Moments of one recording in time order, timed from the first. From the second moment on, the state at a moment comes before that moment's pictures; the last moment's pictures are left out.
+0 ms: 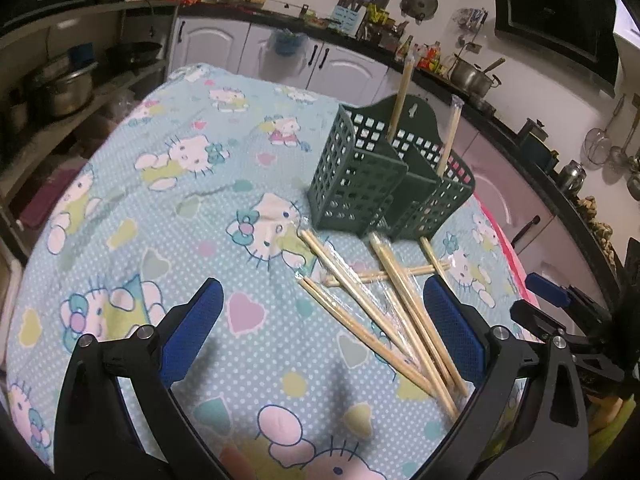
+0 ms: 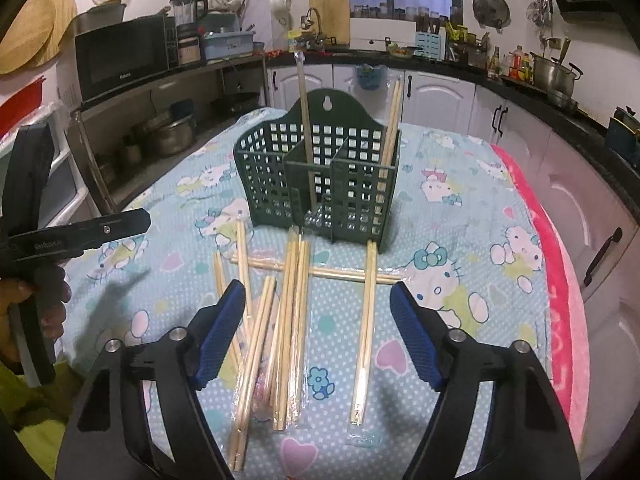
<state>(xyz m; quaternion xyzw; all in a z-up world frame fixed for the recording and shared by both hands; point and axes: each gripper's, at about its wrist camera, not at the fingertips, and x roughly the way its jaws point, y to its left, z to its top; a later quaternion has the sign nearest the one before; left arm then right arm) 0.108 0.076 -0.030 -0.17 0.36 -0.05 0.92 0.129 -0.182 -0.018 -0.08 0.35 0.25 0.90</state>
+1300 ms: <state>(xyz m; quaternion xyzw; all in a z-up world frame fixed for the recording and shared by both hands) 0.231 0.075 -0.101 -0.24 0.48 -0.06 0.84 0.233 -0.085 -0.086 -0.11 0.43 0.28 0.85</state>
